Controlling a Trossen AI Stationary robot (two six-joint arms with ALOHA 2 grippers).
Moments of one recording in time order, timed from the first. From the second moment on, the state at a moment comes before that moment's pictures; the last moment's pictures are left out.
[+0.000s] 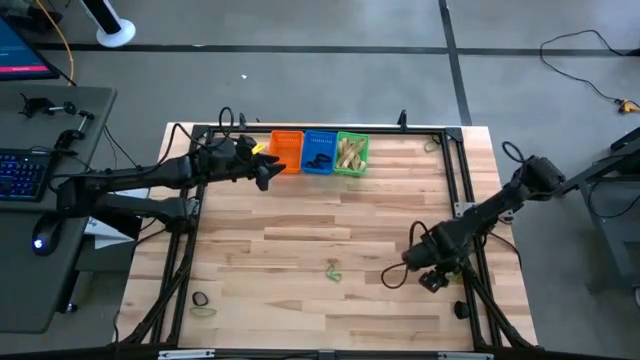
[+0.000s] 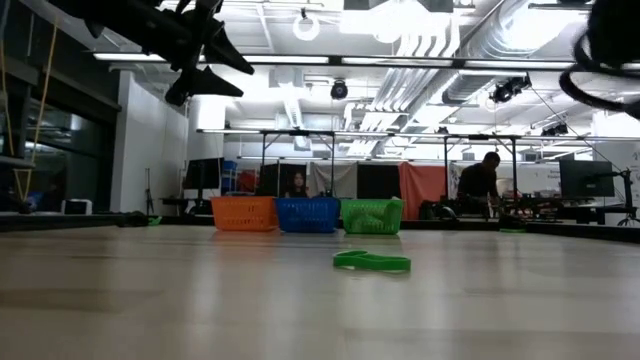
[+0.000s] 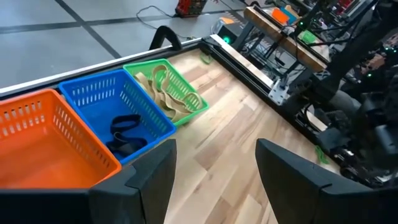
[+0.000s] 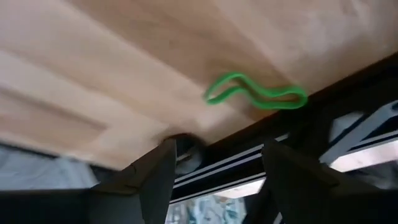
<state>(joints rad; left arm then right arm) 0.31 0.96 0.67 -0.08 -0.08 -0.52 0.53 1.40 0.67 -0.97 -0.60 1.31</state>
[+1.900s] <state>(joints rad) 0.31 0.87 1.17 -0.19 0.13 -0.26 -0.27 2.23 1.97 -0.36 -0.01 0.20</state>
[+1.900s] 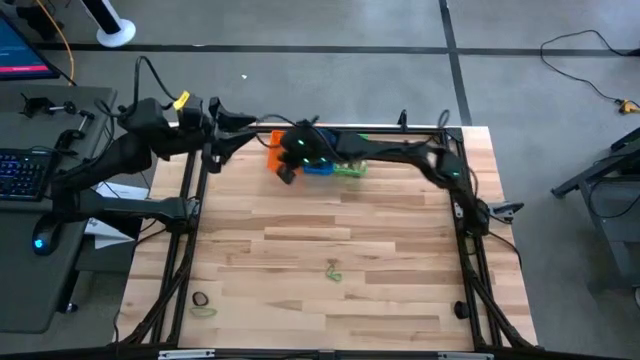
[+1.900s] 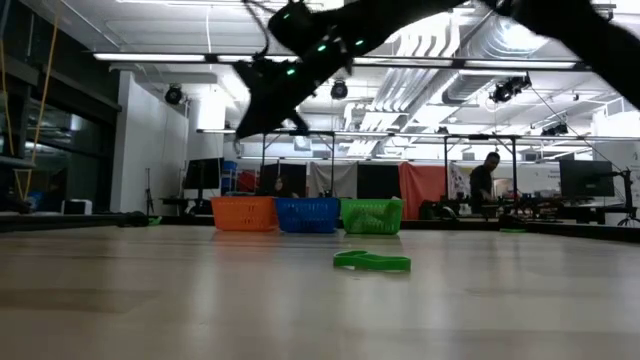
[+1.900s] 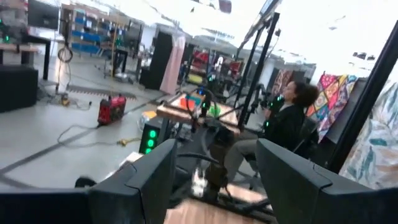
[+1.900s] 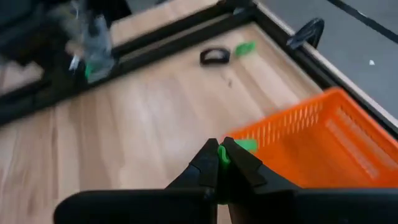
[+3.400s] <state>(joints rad) 0.43 0.94 1.13 -0.31 0.05 -0.33 -0.77 2.30 2.35 -1.46 0.23 0.33</state>
